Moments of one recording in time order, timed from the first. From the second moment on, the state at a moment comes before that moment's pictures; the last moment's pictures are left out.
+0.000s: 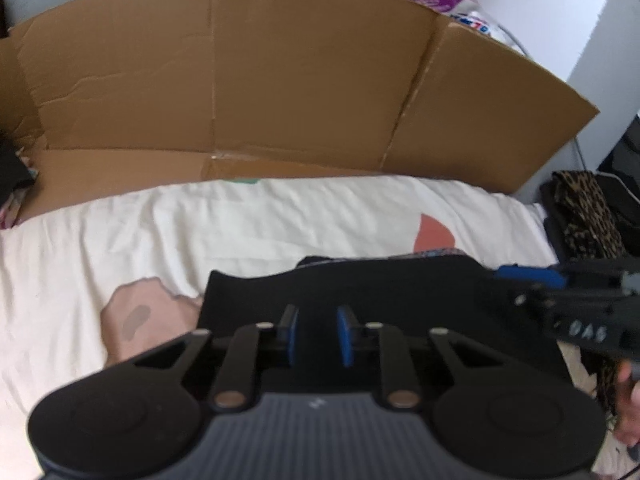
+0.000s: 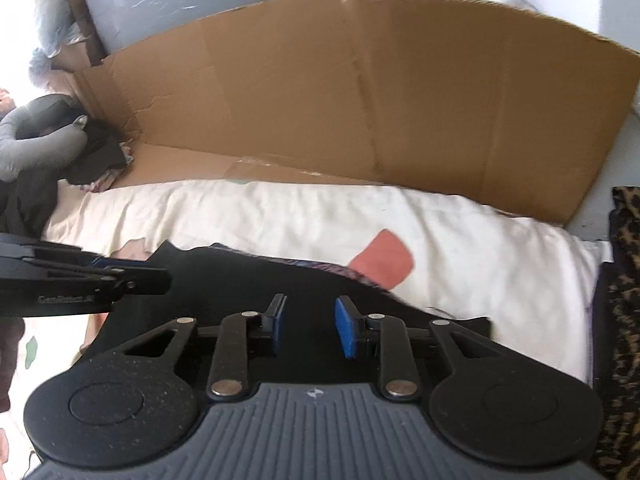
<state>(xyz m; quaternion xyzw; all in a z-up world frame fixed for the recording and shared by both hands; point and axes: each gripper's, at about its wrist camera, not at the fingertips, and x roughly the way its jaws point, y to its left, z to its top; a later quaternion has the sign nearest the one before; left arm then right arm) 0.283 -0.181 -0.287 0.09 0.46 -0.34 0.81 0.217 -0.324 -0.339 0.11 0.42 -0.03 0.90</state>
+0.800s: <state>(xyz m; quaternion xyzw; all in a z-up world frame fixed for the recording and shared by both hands) 0.290 -0.222 -0.344 0.13 0.42 -0.39 0.81 0.235 -0.318 -0.393 0.05 0.42 -0.01 0.90</state>
